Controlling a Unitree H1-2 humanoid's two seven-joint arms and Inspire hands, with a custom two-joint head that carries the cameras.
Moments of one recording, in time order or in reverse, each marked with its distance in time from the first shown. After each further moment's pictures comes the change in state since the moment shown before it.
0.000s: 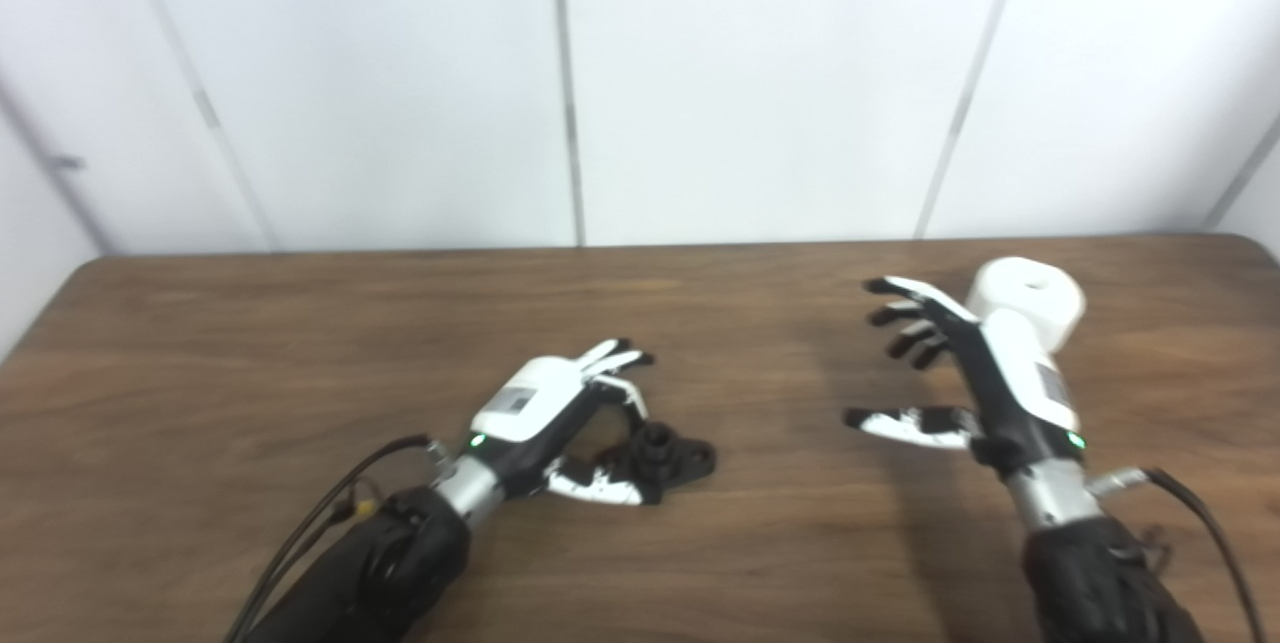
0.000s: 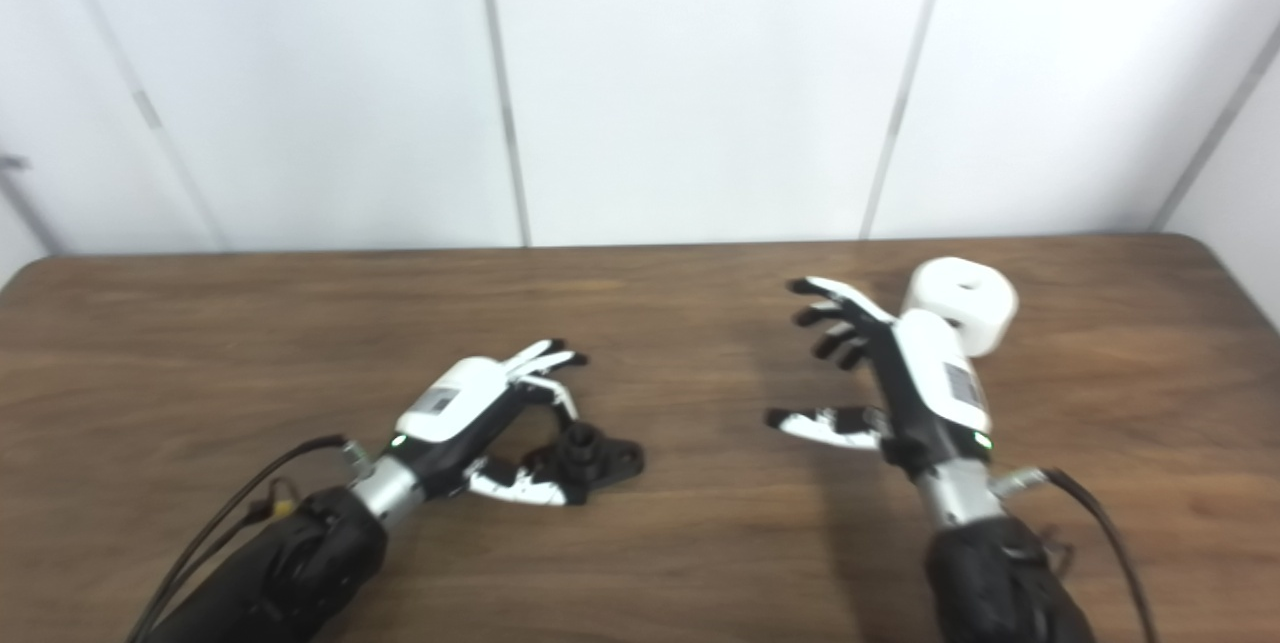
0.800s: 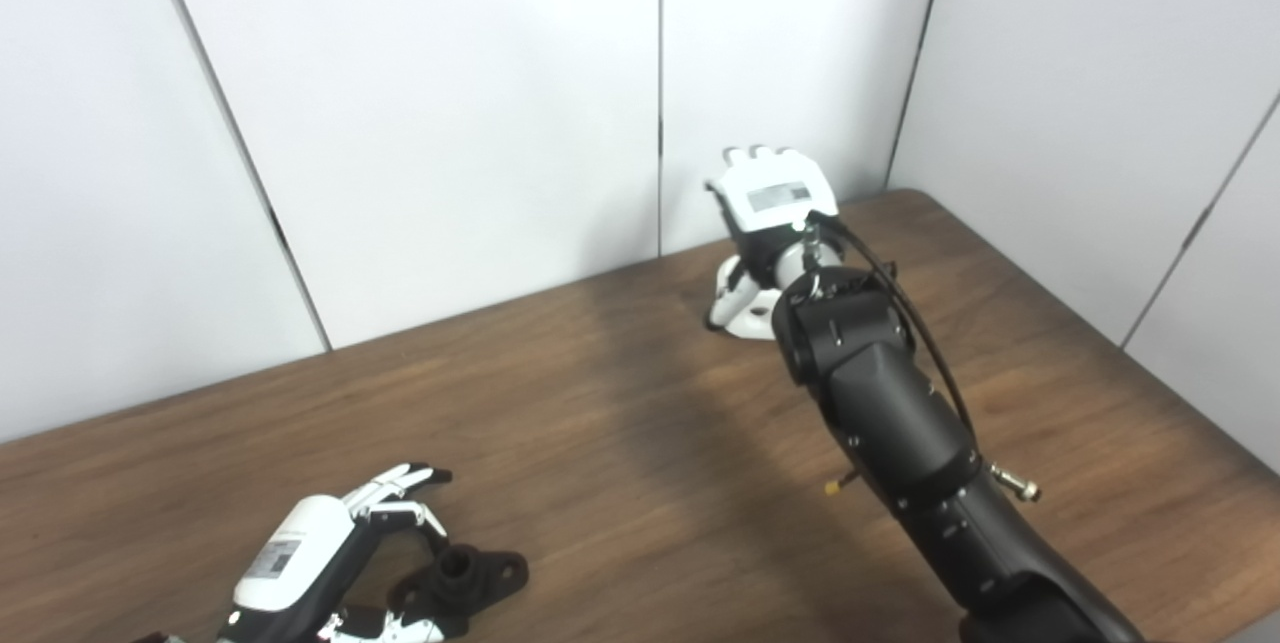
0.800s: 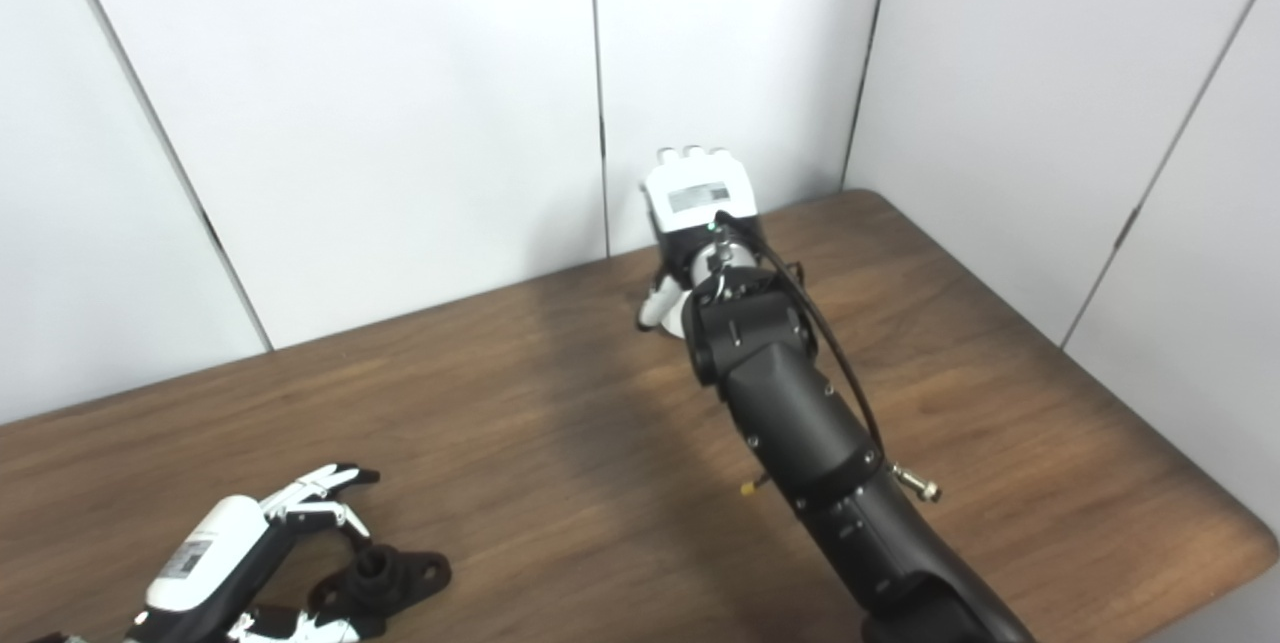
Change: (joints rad) left arm 0.003 0.040 0.030 0.065 -0.046 -0.207 -0.024; right arm -0.386 -0.126 0.012 0.051 -0.873 0.325 0.784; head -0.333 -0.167
